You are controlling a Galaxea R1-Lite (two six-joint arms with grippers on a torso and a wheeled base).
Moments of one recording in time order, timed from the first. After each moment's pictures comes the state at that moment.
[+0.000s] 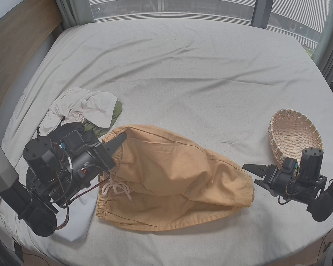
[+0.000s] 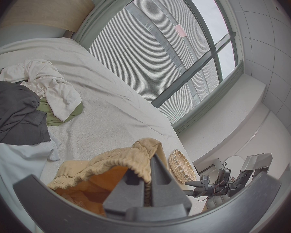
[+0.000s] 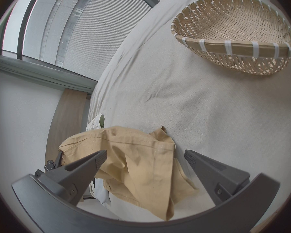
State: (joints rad) left arm -0.43 1.87 -0.40 -1.55 -0.18 -0.60; right arm 0.24 1.88 -0.28 -1.21 0.30 0.82
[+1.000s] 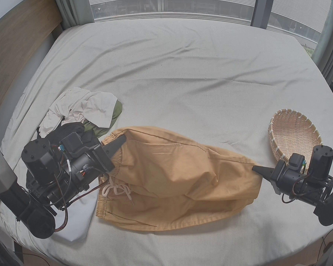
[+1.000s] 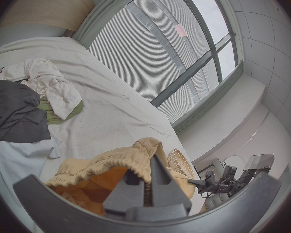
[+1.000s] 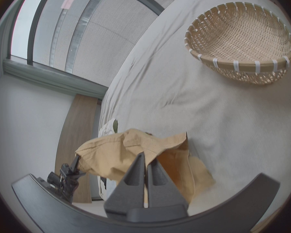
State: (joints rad) left arm -0.43 1.86 -0.37 -1.55 -0.18 -0.60; right arm 0.29 1.73 -0.21 -1.21 0.30 0.84
